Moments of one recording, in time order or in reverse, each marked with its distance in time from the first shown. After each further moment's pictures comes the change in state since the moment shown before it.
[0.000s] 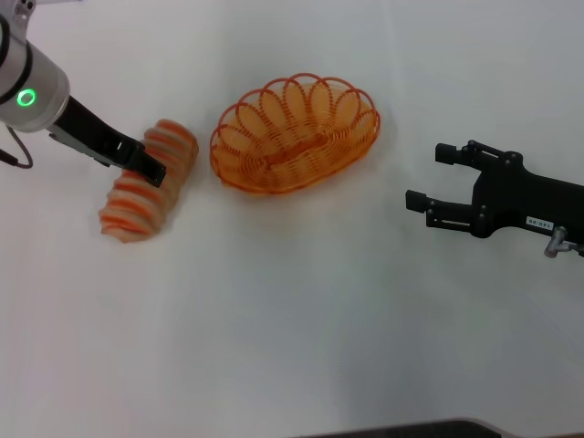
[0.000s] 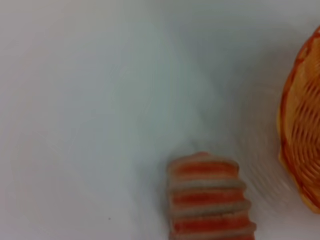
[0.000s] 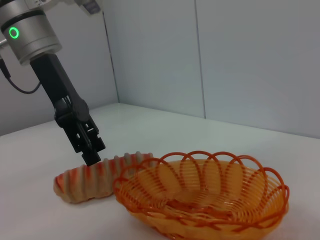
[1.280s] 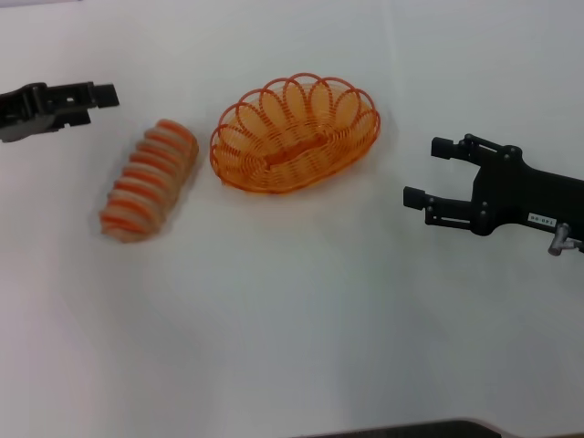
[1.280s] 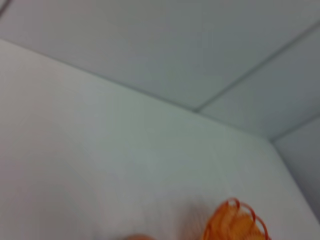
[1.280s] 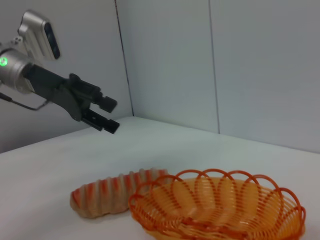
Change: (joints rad) left arm 0.245 0.118 -0.550 -0.251 -0.649 0.007 0.345; right arm 0.003 -0.002 0.005 -0.016 0.002 -0.058 0.007
